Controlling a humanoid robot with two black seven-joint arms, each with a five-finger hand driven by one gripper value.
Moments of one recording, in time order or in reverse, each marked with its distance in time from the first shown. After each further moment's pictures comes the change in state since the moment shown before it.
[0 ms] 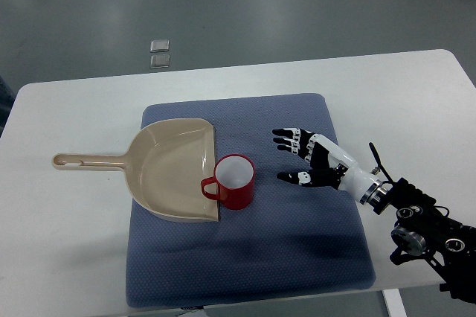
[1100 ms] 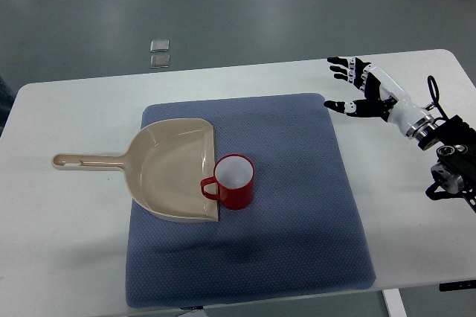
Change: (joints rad) left arm 0.000 0.000 0.000 0.000 0.000 0.000 0.000; right arm 0.205 -0.129 0.044 -0.137 0.007 -0.112 -0.003
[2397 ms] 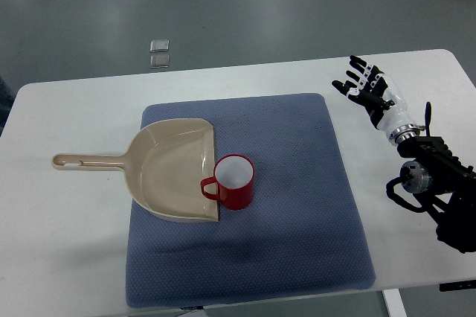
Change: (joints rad) left arm 0.000 0.000 0.000 0.000 0.000 0.000 0.000; right arm -0.001 0.128 0.014 -0.023 0.505 -0.181 -0.163
